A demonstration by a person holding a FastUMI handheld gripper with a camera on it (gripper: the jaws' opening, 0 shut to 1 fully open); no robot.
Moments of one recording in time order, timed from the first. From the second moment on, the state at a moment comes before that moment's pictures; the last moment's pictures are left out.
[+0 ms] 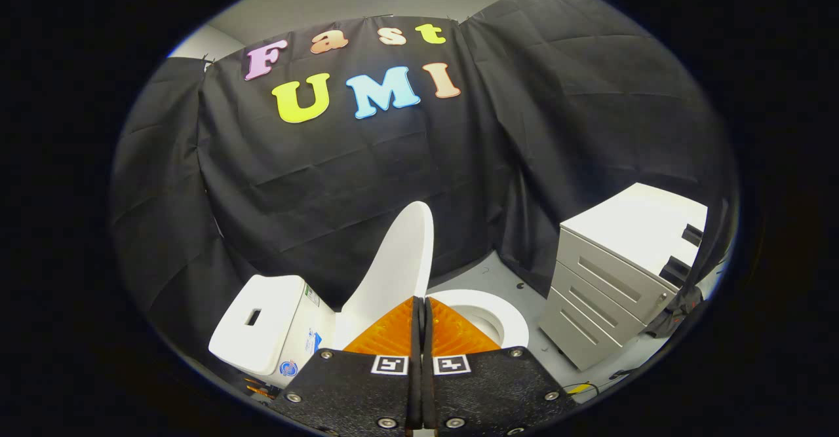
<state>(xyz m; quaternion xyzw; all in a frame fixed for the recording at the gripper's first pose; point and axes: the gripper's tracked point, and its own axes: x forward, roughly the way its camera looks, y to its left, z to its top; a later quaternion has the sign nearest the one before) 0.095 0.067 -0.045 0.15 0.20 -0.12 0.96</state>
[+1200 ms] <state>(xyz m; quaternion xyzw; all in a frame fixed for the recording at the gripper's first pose) 0.112 0.134 0.006 0.06 0.19 -0.09 0.98</state>
